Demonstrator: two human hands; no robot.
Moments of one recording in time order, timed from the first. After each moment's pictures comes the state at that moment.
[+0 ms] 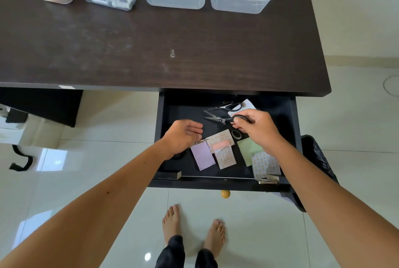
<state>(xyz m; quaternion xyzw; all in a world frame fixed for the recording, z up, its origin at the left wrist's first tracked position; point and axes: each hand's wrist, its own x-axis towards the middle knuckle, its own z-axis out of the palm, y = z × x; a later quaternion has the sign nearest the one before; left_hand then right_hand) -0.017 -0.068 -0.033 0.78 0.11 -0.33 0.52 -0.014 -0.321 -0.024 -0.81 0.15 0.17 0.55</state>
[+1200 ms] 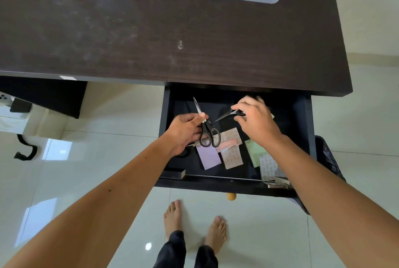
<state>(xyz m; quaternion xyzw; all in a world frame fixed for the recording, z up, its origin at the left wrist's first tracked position) -0.013 -0.075 -0.038 0.59 0.27 -0.29 0.71 0.009 -0.301 -0.051 -0.97 -0.09 0.06 0.23</state>
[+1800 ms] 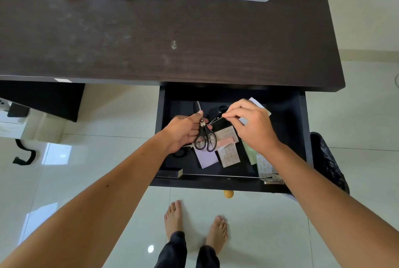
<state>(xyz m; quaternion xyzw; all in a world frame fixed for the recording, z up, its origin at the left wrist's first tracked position) -0.005 -0.076 -0.032 0.60 0.27 -0.38 0.66 -0.017 -0.301 -0.034 -0.91 -0.16 -0.04 0.39</state>
